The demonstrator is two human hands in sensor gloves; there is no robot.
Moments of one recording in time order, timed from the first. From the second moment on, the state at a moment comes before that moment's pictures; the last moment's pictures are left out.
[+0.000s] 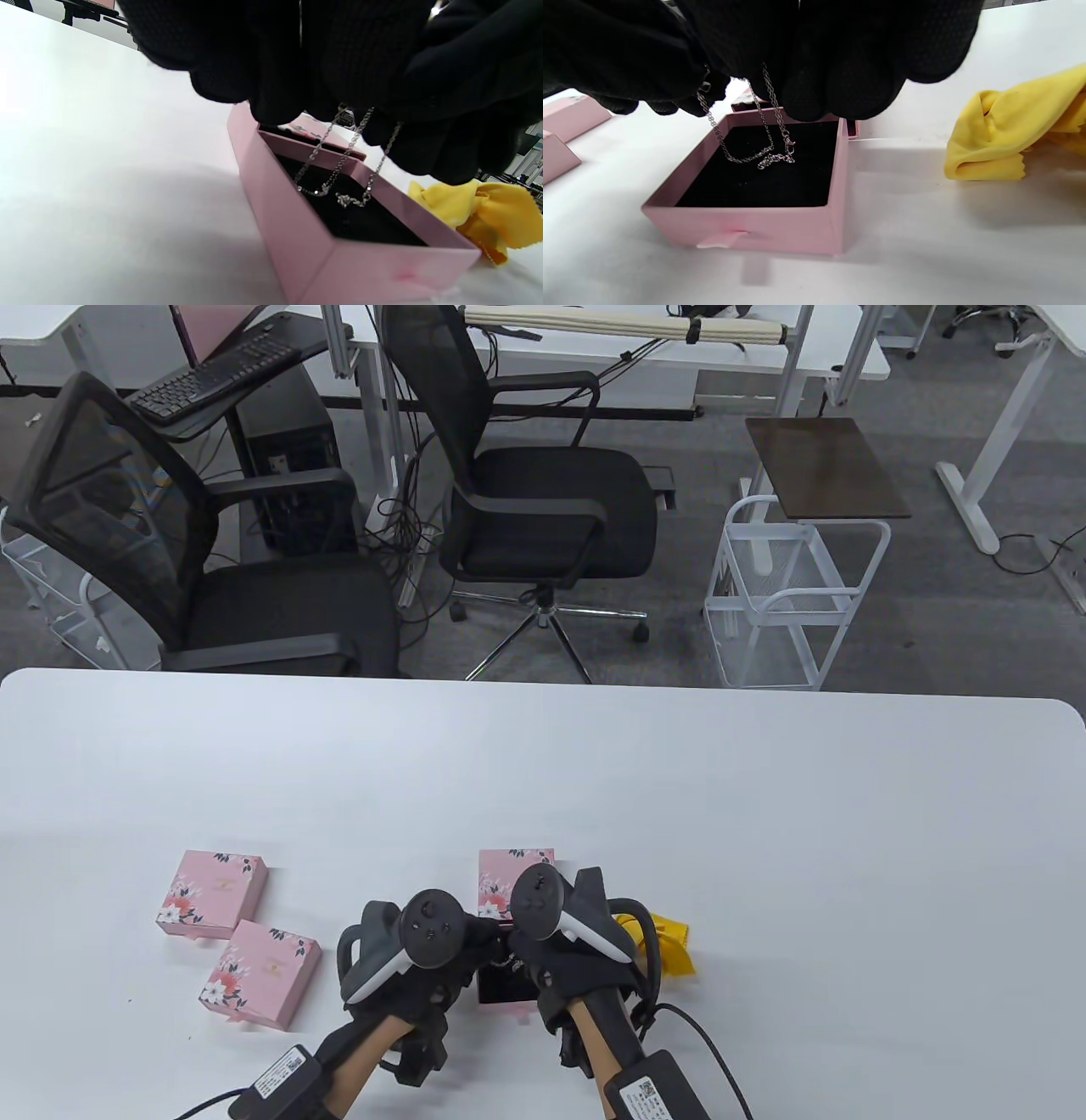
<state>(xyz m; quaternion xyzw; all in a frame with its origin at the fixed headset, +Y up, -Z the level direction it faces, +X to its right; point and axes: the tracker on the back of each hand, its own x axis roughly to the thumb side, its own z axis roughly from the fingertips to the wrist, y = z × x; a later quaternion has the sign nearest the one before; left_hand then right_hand) -0.145 -0.733 -0.325 -0.07 -0.10 0.17 0.98 0.021 -0.711 -0.342 0.12 0.17 0.97 0.09</state>
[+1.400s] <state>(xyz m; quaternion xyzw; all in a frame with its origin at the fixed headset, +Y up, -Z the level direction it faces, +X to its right) -0.140 -0.779 -0.336 -0.11 -0.16 0.14 0.97 0.028 -0.739 -0.297 0.10 0.21 0.97 0.00</state>
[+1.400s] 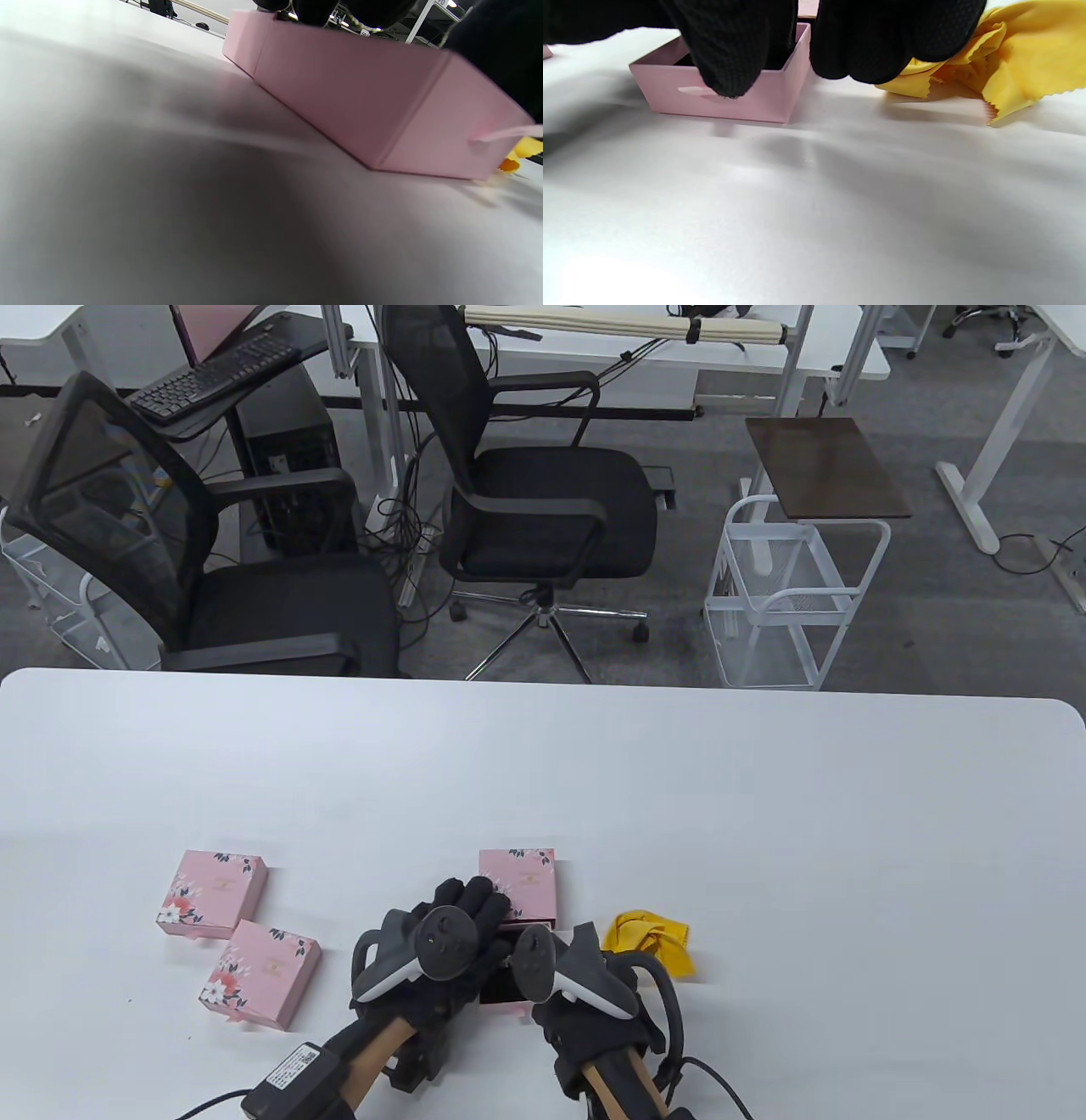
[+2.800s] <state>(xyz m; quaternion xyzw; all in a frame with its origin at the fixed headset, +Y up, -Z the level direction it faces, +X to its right) -0.146 -0.773 -0.343 -0.12 -0.15 0.17 0.97 0.000 -0.755 -0.312 0.10 -0.04 0.99 -0.08</state>
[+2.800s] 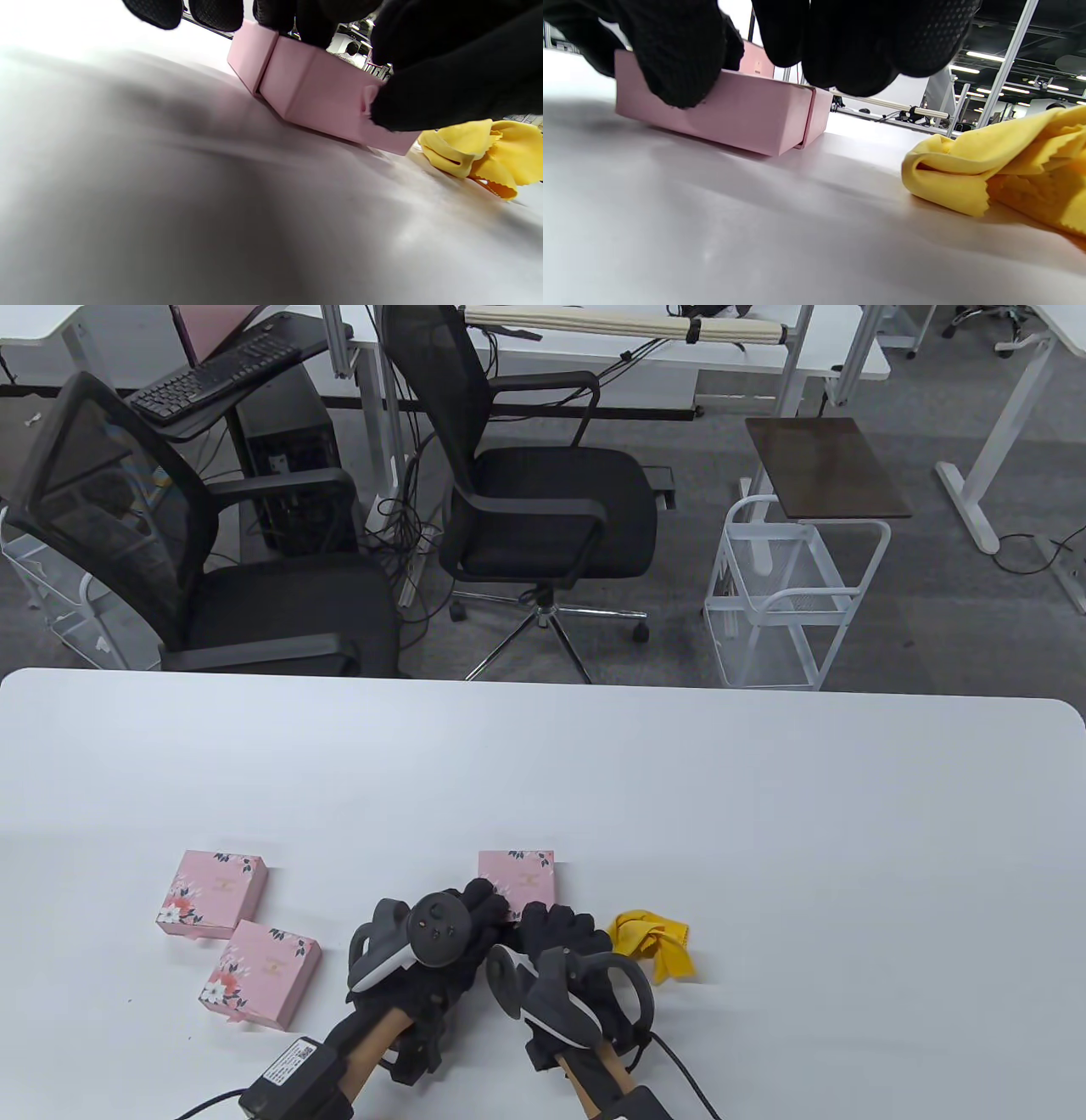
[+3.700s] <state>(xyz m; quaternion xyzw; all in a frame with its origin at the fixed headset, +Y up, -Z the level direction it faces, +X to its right) -0.177 -0.737 -0.327 -0.06 -0.14 0.23 0.96 -0.001 -0.728 -0.354 0.03 0.07 1.00 0.05</state>
